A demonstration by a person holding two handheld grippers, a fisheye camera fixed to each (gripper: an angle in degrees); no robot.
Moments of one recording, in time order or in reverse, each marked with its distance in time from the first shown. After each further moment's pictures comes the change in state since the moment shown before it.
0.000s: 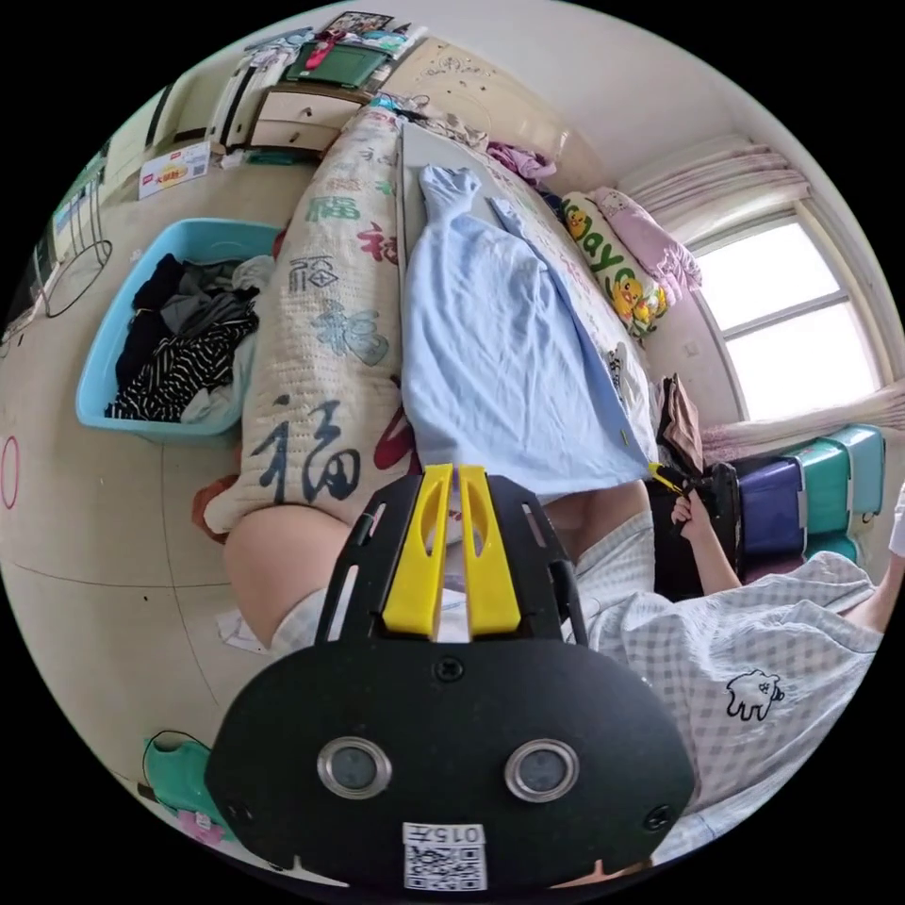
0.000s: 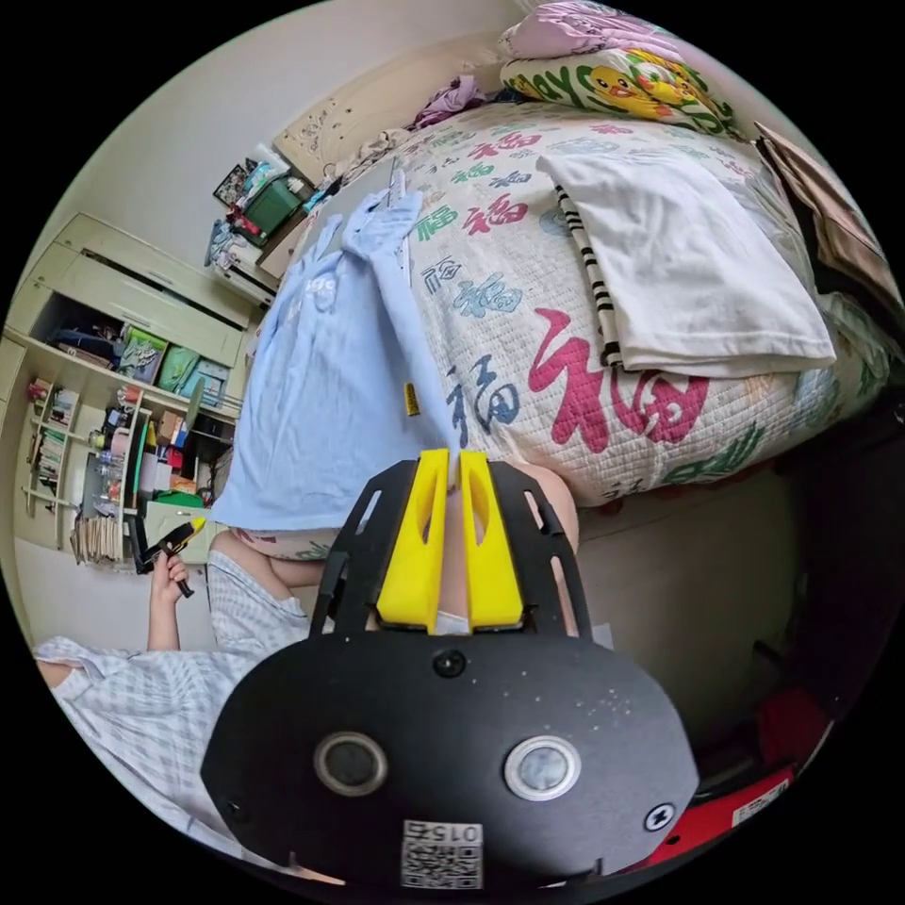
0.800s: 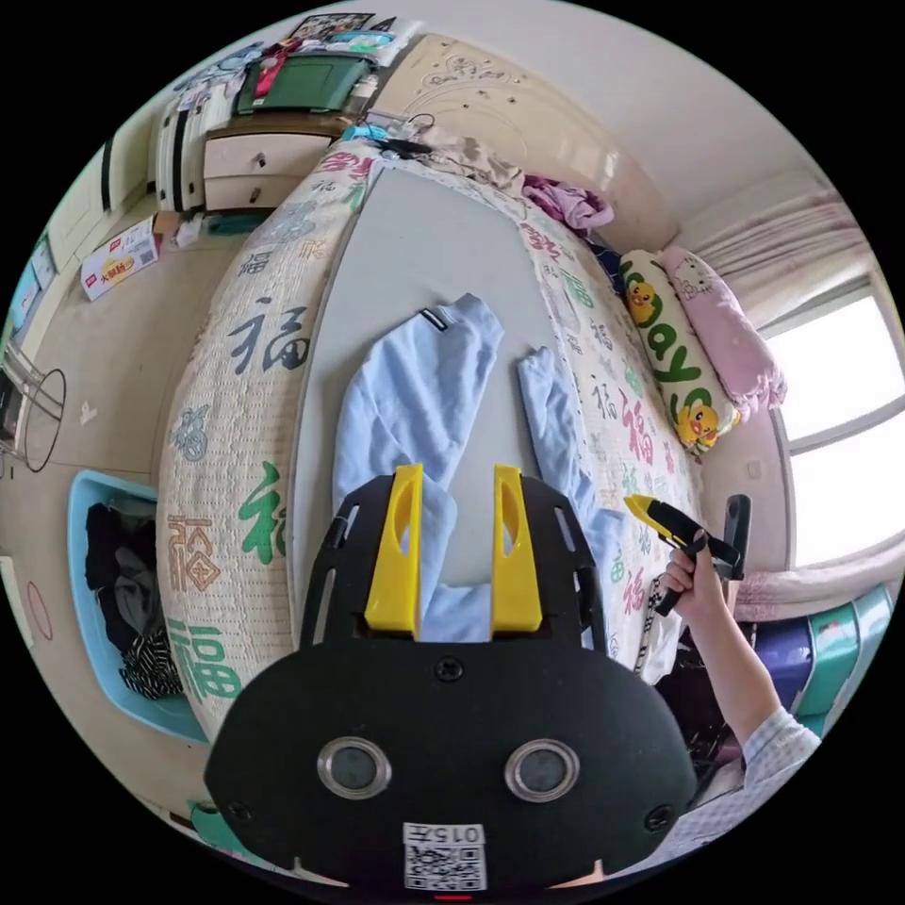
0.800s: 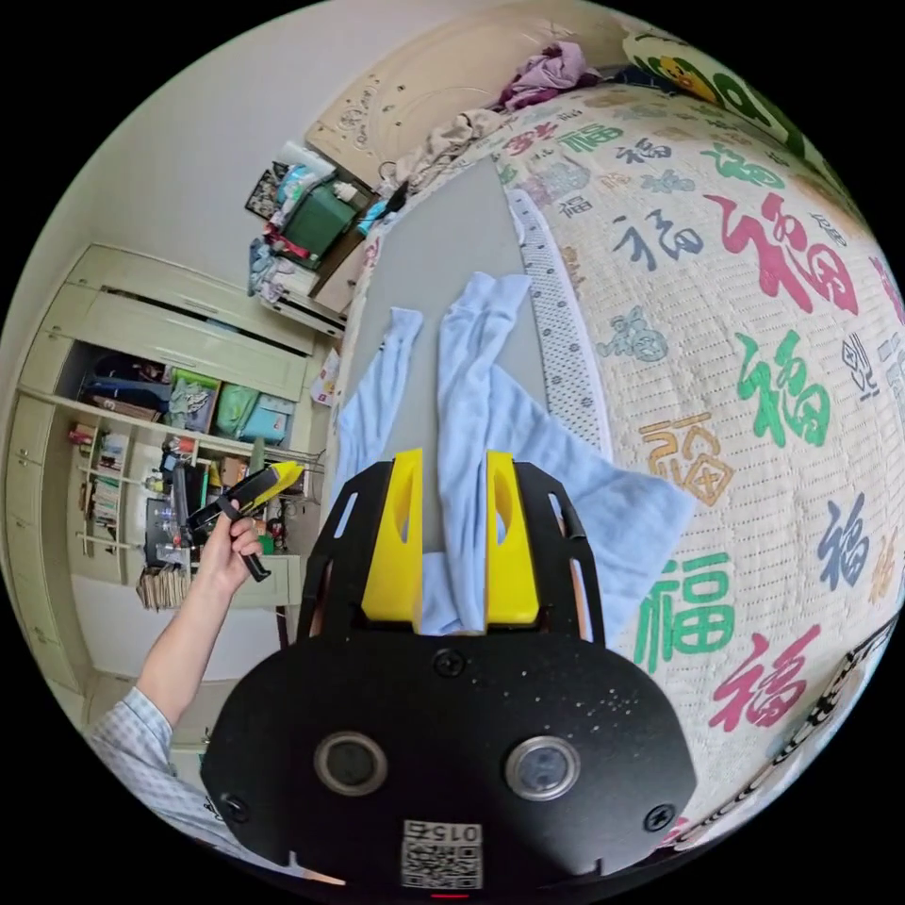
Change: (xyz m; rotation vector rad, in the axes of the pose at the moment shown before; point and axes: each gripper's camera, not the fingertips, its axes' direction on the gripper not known) left arm 0.028 -0.565 0.278 0.006 -0.134 -0.061; right arm -0.217 -0.635 0.110 -0.124 -0.264 -0.049
